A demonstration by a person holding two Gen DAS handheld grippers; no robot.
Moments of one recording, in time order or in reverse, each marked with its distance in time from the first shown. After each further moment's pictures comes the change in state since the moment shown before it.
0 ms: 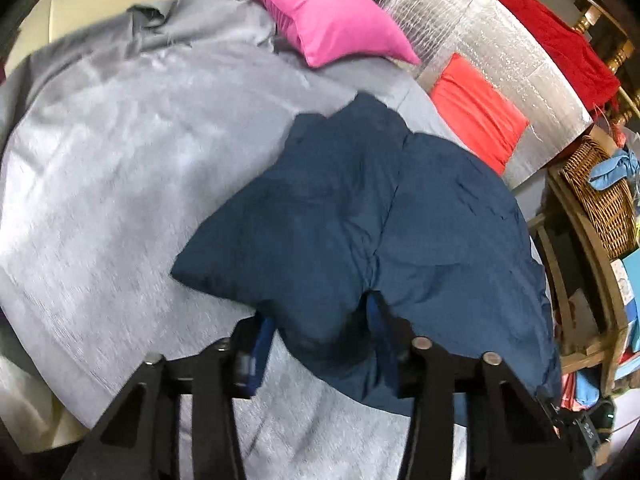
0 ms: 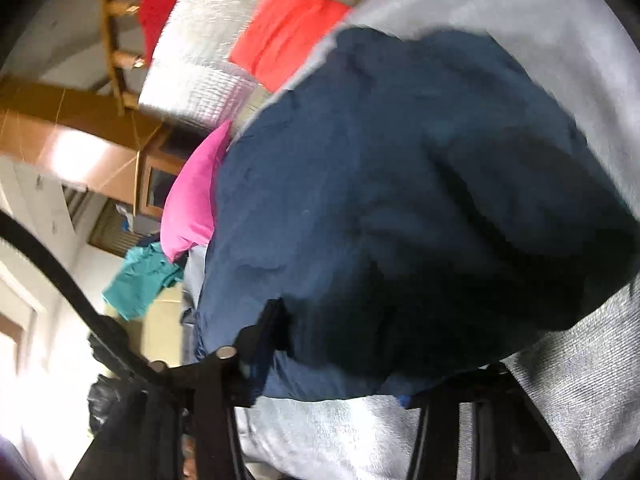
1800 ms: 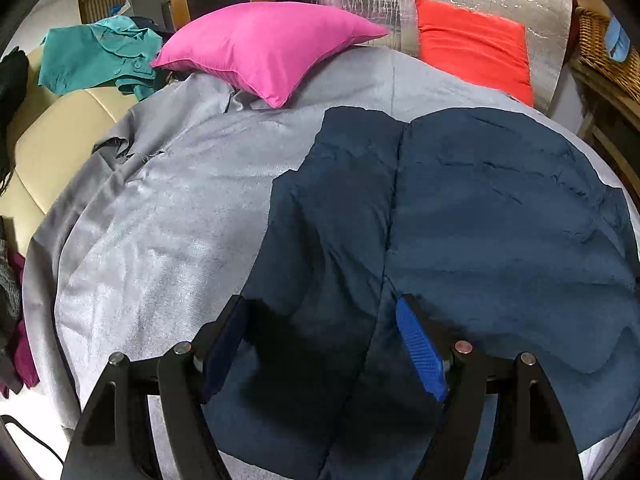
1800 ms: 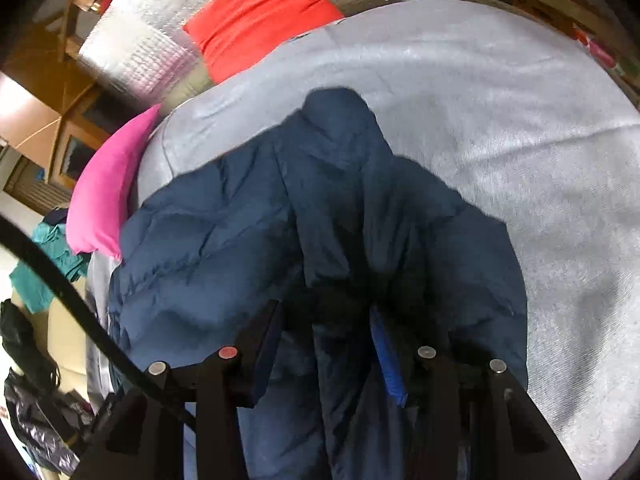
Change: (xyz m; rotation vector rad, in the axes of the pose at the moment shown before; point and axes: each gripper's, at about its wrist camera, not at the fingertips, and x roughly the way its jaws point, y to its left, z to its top) left arm 0.037 -0.070 0.035 0.434 -0.028 0.355; right arm 0.051 0.022 0.133 -0.141 0.103 -0.381
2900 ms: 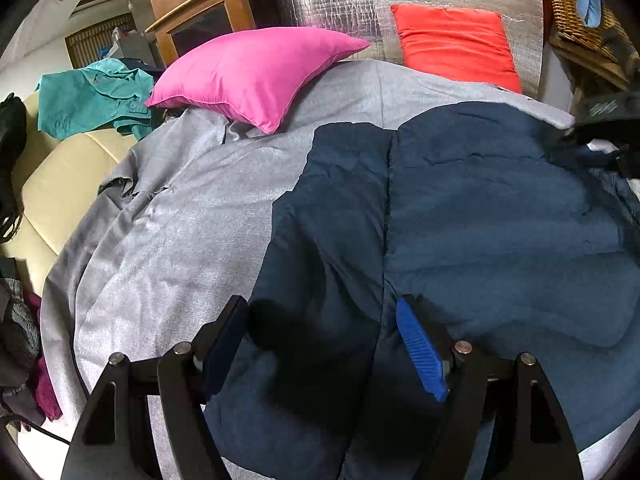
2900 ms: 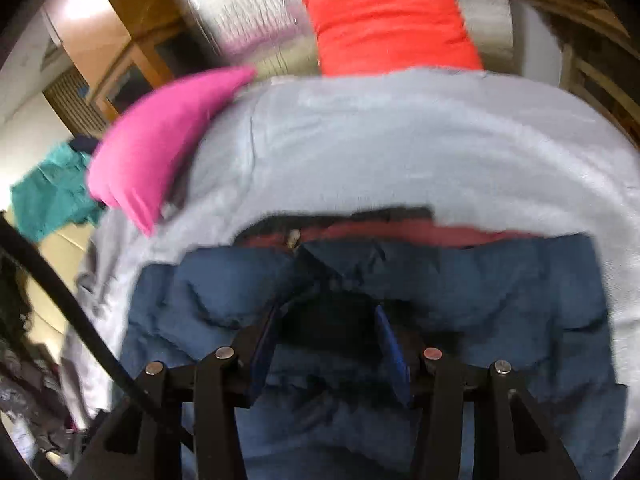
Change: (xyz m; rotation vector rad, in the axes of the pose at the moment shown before) left arm -0.008 -0.011 -0.008 0.114 -0.085 0.058; right arm 0.066 0.156 0.026 -0.344 -0.036 -0.004
